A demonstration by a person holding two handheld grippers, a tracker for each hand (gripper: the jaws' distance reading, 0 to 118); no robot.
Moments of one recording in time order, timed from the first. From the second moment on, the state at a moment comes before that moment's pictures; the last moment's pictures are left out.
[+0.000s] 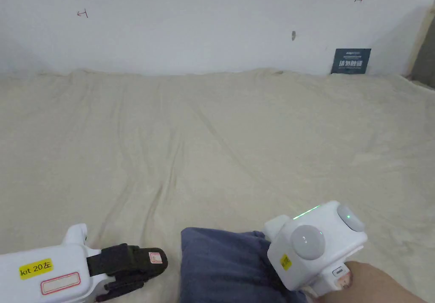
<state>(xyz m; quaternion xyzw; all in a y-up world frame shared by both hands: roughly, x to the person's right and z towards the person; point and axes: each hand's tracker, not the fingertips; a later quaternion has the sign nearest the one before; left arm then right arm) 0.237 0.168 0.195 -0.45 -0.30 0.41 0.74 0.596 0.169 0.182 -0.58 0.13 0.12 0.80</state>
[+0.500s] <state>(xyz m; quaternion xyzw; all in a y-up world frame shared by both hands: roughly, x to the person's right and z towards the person) 0.329 0.114 0.145 -0.55 -0.42 0.40 0.60 0.615 0.159 0.200 -0.52 0.11 0.01 0.85</state>
